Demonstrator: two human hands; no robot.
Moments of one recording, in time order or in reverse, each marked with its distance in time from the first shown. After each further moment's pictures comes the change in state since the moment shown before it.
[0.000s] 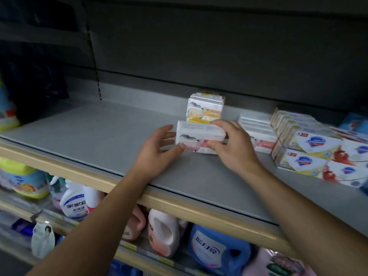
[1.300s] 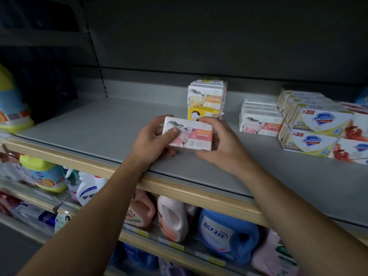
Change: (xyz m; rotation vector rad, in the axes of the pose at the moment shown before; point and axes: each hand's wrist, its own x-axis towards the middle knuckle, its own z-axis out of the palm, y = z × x) left_hand -0.009 0.006 -0.003 -0.190 -0.010 -0.054; right_hand -0.042 -0.006 0.013 0.402 -0.223 0.025
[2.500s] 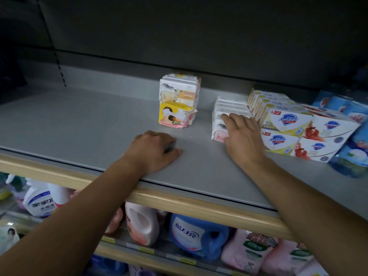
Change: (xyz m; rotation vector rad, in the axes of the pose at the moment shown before) left_hand 0.024 -0.025 0.046 1.183 -0.278 0.174; right_hand 0.011 0.075 -0.090 -1.259 0.187 0.008
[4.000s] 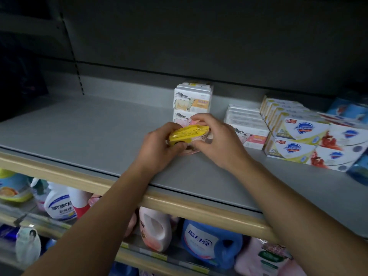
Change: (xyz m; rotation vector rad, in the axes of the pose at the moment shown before) left_hand -0.005 -0.008 -0.016 -0.597 0.356 -0.004; right_hand 0.012 -0.087 -0.046 0.829 -0.013 -0.107
